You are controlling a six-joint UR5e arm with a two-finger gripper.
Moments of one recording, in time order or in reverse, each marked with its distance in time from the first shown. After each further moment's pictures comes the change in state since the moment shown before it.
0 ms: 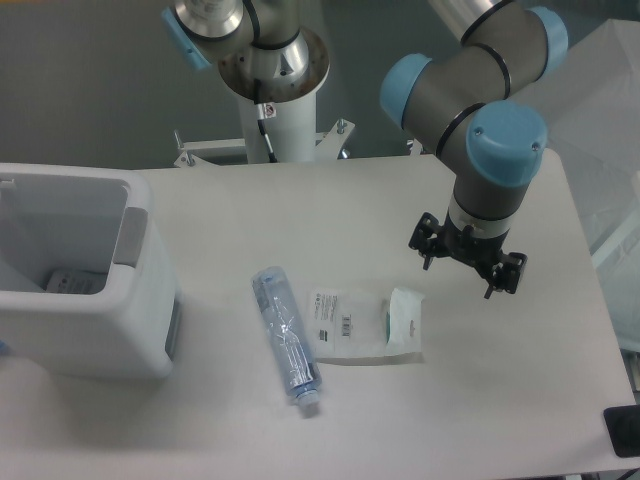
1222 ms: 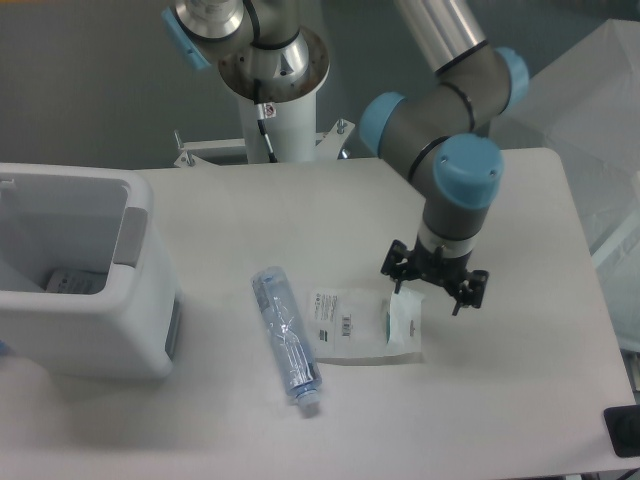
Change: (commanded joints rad) arm -0.048 -0.095 -0.200 0.377 -0.060 -0.127
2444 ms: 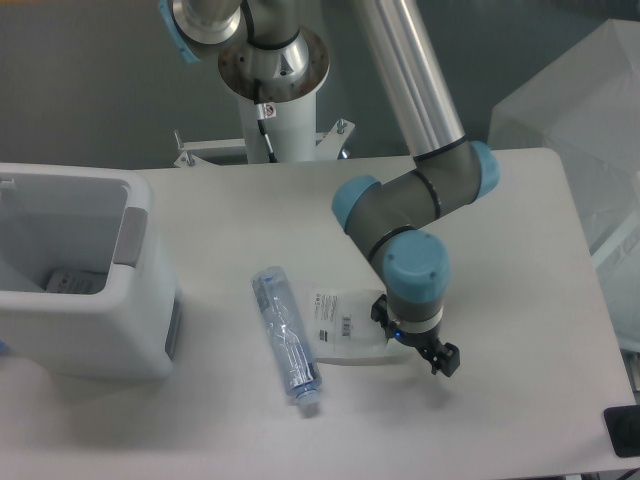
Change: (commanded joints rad) arm -0.120 -0.140 0.092 -0.021 0.229 0.206
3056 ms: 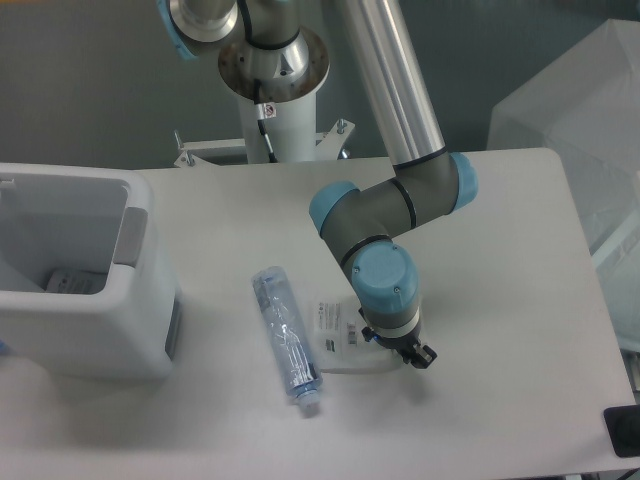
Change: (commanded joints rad) arm -0.023 0.020 -0.015 -0.021 0.011 -0.006
